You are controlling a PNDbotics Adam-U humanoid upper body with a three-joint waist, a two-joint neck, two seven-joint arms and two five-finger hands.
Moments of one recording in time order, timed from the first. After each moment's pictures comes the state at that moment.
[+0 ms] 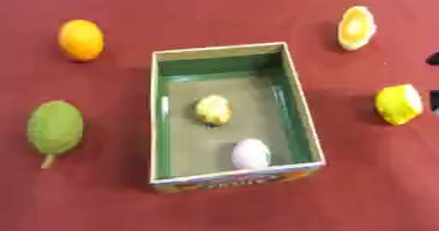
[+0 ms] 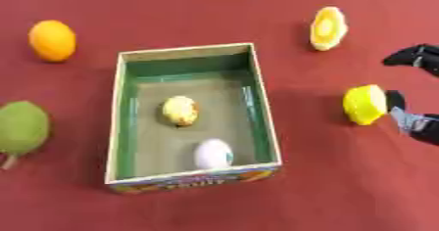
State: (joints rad) left arm -0.22 0.39 0.16 -1.98 -0.01 -0.17 0.42; right arm 0.05 -0.98 -0.09 -1.99 0.45 -0.13 0.09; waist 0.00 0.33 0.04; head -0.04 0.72
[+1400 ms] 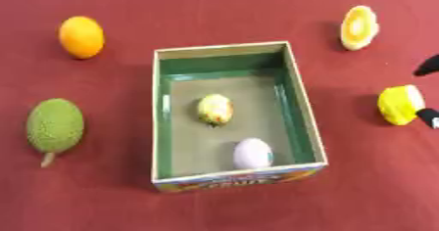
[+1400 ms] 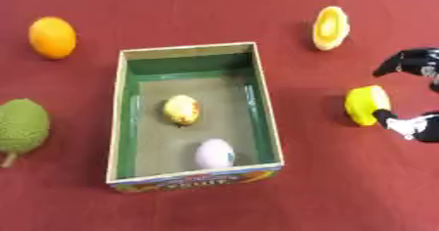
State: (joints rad) left arm -0.22 0.40 0.16 -1.98 0.00 -0.17 0.41; right arm -0.02 -1.20 0.02 -1.99 0.41 0.00 0.26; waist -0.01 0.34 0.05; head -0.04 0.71
